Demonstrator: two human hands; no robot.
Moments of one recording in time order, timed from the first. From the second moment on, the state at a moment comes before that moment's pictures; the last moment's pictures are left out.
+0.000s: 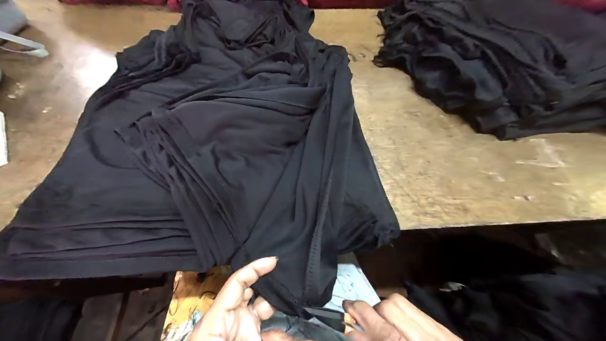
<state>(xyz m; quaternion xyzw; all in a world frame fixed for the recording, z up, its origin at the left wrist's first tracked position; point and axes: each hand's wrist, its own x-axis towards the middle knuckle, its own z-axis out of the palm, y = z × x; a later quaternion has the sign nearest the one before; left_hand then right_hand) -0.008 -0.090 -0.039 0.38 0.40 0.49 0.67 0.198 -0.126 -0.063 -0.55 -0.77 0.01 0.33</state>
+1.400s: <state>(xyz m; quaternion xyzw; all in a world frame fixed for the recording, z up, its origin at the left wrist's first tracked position) -0.020 -0.087 -0.028 0.35 0.35 0.47 0.73 0.188 -0.103 -0.085 -0.51 -0.72 0.17 0.44</state>
